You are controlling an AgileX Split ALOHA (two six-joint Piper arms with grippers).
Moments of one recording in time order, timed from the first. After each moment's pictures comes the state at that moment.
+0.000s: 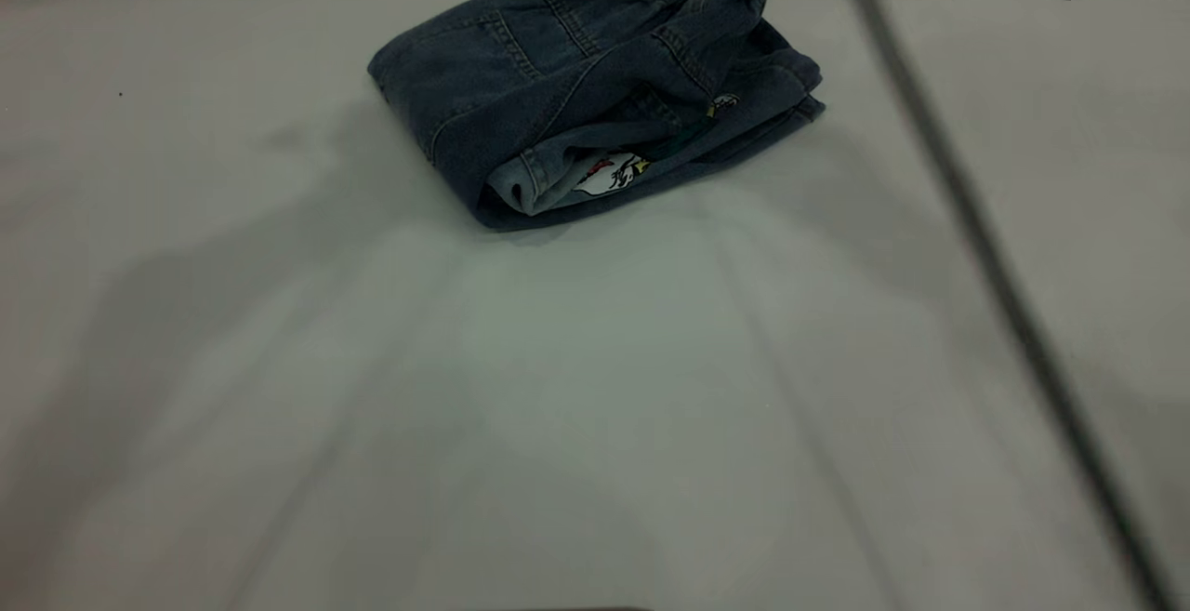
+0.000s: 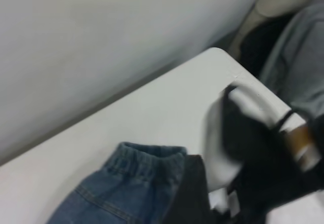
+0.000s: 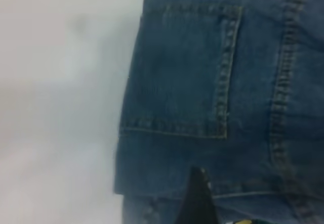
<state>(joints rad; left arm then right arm) -0.23 1.67 -1.70 -0.78 0.74 0.62 0.43 2.24 -1.89 0.35 0.78 -0.24</state>
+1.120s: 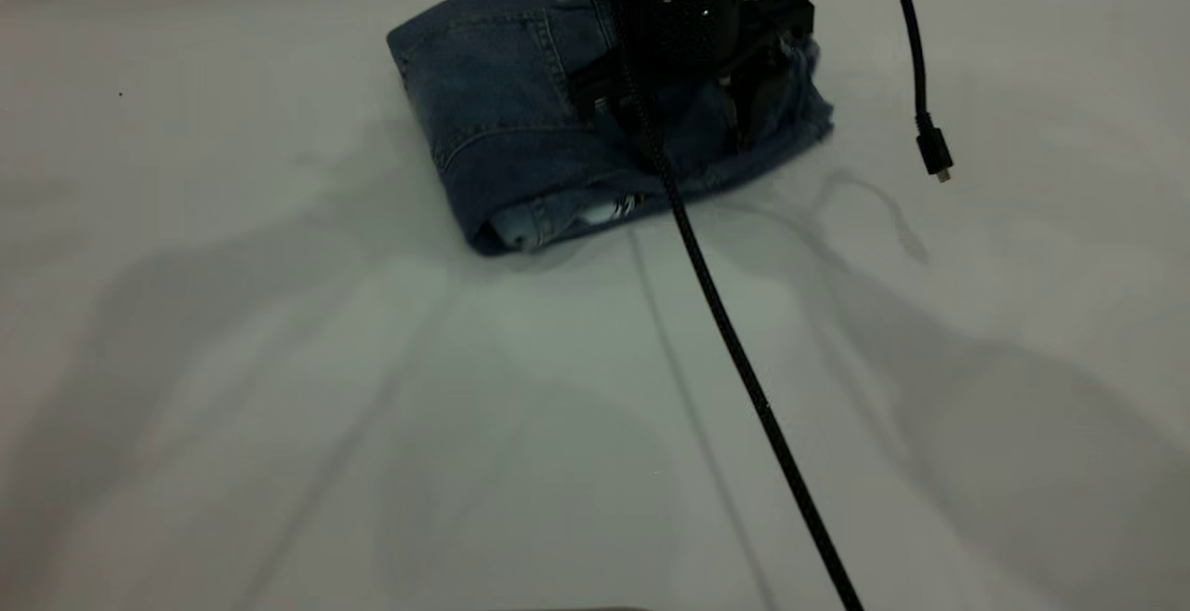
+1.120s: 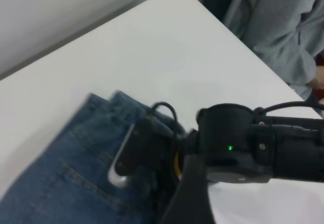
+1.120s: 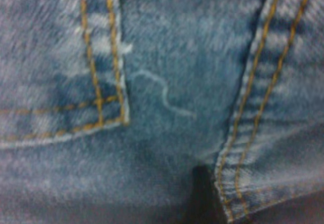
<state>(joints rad) -0.23 1.67 -1.68 -0.78 0.90 0.61 0.52 2.59 -2.12 0.00 1.17 0.29</state>
